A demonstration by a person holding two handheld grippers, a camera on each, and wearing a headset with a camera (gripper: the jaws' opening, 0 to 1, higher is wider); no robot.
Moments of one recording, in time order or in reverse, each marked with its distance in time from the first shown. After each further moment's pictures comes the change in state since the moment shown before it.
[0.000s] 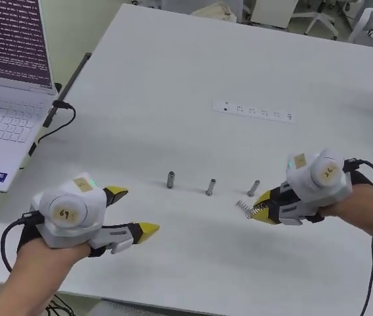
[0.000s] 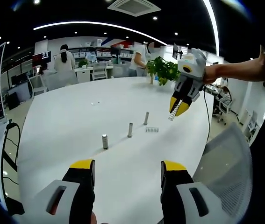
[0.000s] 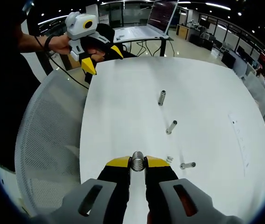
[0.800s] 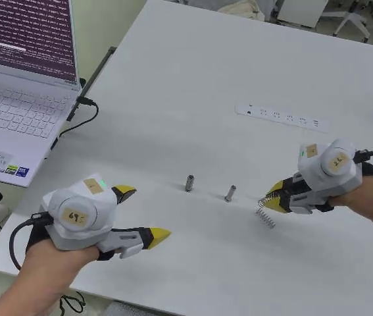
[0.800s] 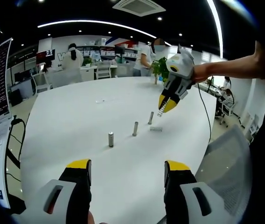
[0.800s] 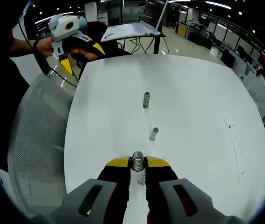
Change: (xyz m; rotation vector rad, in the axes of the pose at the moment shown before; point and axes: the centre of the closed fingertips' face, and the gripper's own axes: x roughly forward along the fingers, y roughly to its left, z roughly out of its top) left arm -0.008 0.011 -0.003 -0.026 0.005 0.022; right arm 0.018 -0.048 0.016 -0.005 0.024 -0.017
